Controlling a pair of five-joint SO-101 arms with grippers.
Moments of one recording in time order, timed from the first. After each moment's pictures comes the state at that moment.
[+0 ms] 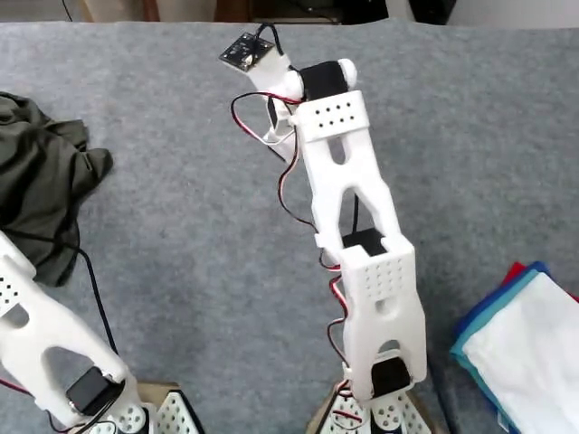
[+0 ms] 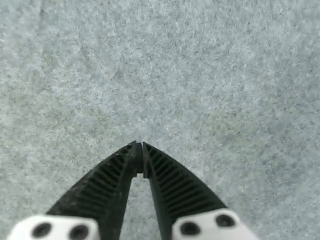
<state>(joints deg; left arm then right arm) -49.9 60.1 -68.0 93.5 3.8 -20.9 40.0 -56.5 101.4 21.7</state>
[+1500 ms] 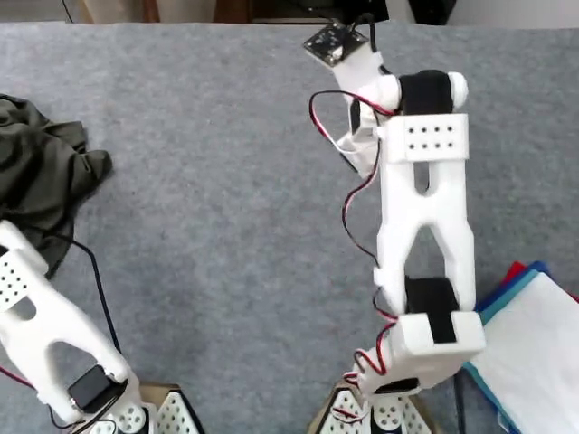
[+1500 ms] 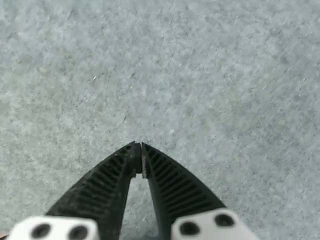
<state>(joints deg) -45.7 62.9 -89.1 100.2 3.0 -7.6 6.4 -26.1 101.4 25.1</state>
